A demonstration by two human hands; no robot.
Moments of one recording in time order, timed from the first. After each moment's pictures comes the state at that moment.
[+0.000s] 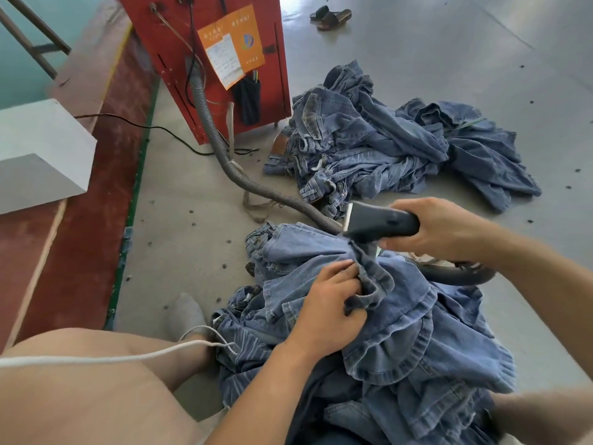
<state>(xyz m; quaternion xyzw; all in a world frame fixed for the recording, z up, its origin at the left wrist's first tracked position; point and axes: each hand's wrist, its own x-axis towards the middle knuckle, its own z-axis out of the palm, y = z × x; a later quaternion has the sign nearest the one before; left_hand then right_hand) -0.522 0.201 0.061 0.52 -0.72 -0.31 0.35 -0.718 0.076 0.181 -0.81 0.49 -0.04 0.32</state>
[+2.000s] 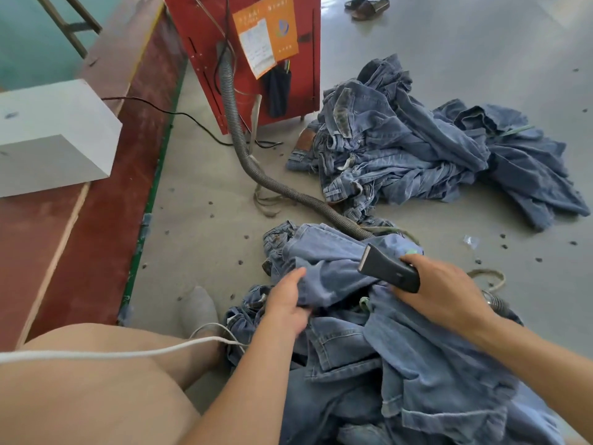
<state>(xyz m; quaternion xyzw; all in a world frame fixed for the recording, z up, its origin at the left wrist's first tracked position) -0.444 0.151 0.007 0.59 0.10 -0.64 0.48 -0.698 0.102 0.068 -0.80 0.56 -0.03 0.20</state>
